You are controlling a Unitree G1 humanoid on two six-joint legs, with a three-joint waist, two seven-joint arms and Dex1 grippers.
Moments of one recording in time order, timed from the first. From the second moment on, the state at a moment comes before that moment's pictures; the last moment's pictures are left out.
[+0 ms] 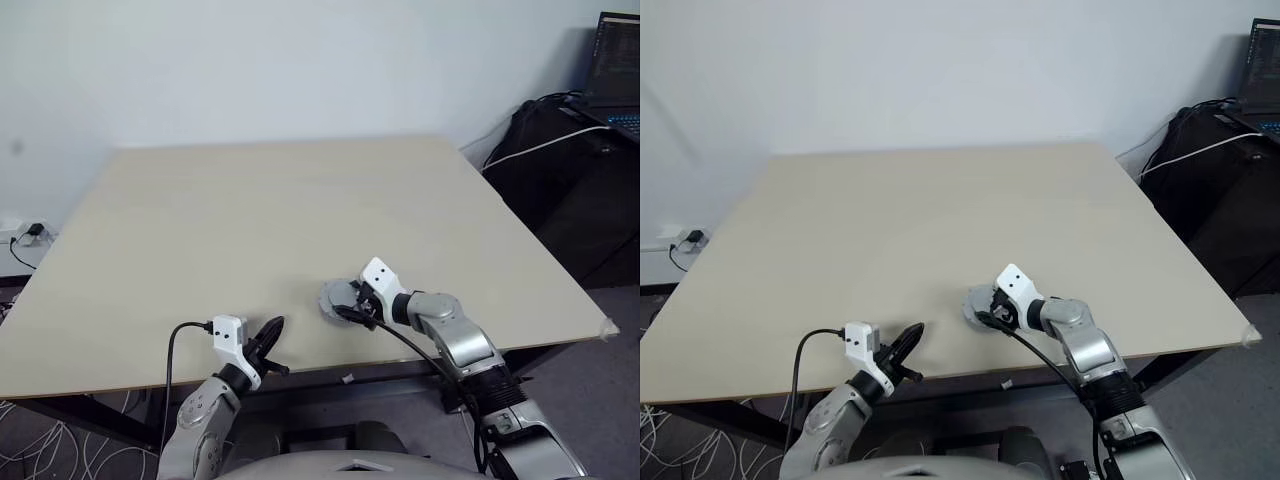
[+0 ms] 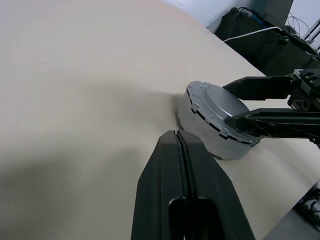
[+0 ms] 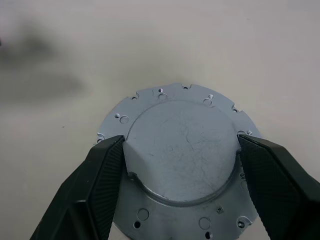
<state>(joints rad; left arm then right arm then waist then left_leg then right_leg) 0.34 0.05 -0.10 -0.09 -0.36 0.12 -0.49 -0.25 -0.35 0.26 0.15 0.01 0.43 0.74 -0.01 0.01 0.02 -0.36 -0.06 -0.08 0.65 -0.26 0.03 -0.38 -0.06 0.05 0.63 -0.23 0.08</state>
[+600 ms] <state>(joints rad) 0.34 0.04 -0.10 -0.08 -0.36 0.12 -0.49 -0.28 -0.39 0.29 0.13 0.02 0.49 0.76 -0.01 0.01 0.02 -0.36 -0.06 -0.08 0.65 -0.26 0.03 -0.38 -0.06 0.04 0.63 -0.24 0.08</state>
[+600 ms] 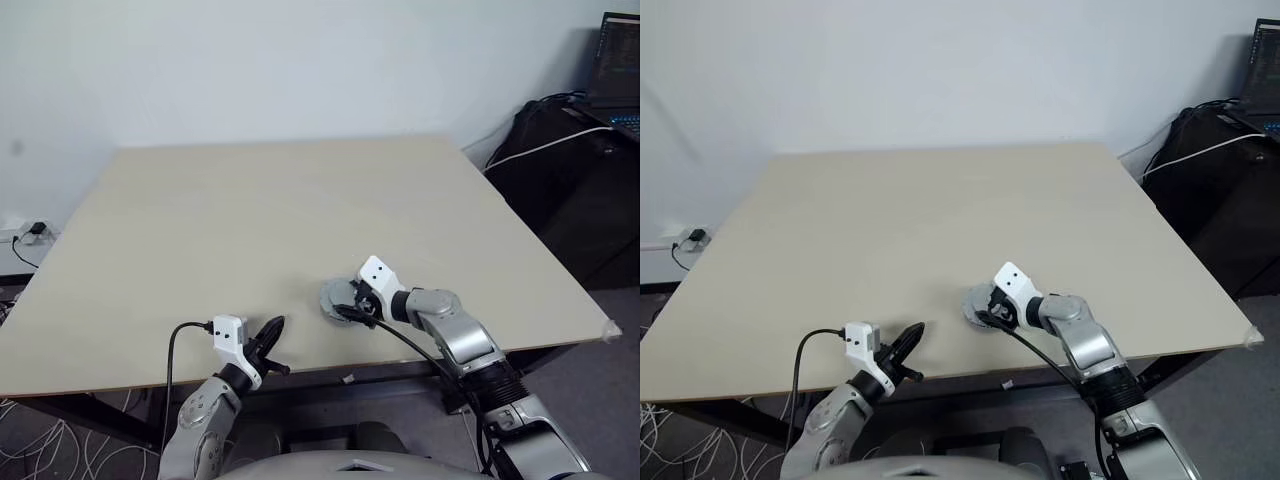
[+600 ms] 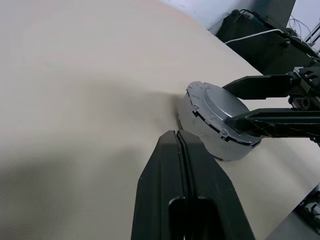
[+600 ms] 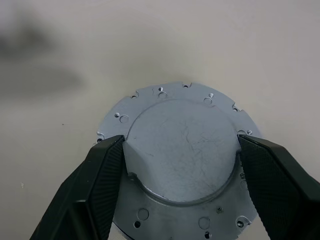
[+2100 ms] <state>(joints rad) -0.04 0.11 -0.14 0.07 -0.31 0.27 -0.54 -0.30 -0.43 0.34 0.11 0.02 0.50 0.76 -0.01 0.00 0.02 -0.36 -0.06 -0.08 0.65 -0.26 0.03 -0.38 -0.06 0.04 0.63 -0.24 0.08</state>
